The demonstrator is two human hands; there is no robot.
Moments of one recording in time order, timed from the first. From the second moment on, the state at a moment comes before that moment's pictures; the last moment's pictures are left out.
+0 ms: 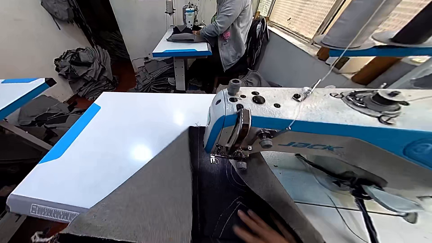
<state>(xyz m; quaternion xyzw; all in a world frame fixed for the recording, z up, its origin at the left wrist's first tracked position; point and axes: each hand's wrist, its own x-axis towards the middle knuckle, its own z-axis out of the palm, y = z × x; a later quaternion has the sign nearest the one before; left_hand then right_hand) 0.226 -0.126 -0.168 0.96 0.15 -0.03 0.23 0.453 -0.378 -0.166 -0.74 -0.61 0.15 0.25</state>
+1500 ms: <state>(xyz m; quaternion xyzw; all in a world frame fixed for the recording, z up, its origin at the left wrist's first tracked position) 0.268 -0.143 -0.081 0.97 -0.11 -0.01 0.20 0.427 -0.637 -0.372 -0.94 0.11 0.25 0.18</state>
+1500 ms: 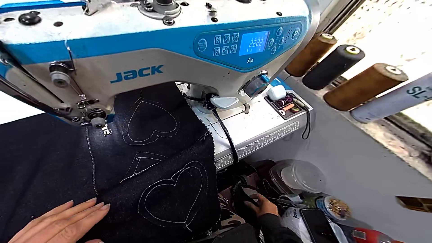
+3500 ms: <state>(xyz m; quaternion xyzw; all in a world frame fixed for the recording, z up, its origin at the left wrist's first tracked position) 0.346 -0.087 -0.182 0.99 -0.04 0.08 0.13 0.484 -0.256 -0.200 -0.79 -0.53 -0.14 0.29</state>
